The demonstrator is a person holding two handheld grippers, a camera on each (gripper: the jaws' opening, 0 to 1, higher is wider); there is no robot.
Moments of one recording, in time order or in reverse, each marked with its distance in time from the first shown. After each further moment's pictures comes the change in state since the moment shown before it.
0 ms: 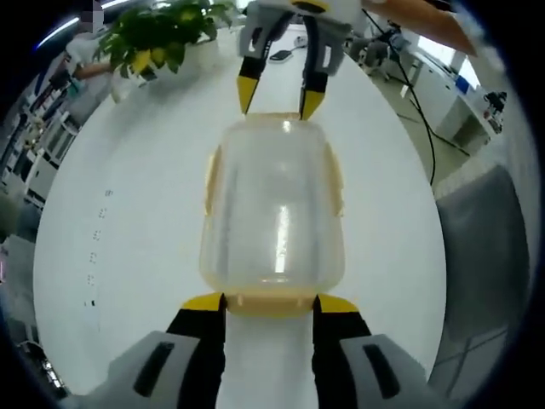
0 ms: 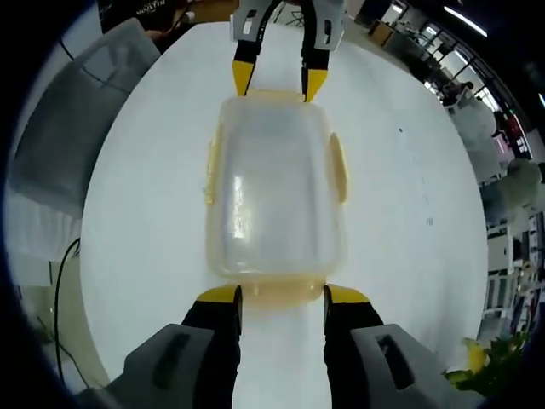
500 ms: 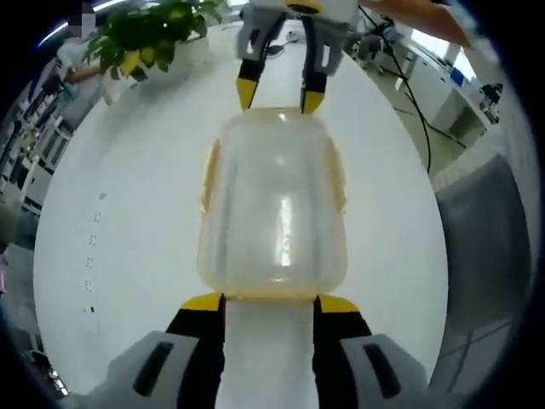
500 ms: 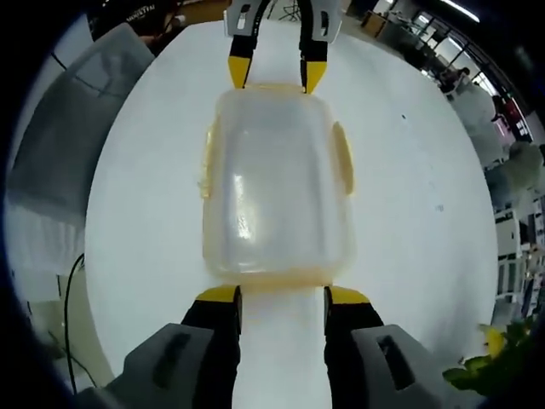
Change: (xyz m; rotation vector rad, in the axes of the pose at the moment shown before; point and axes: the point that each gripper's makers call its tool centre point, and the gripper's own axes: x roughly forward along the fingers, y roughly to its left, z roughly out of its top) left arm 0.004 -0.005 -0.003 0.048 0.016 -0.006; right arm 0.012 0.017 -0.007 0.086 0.009 0.034
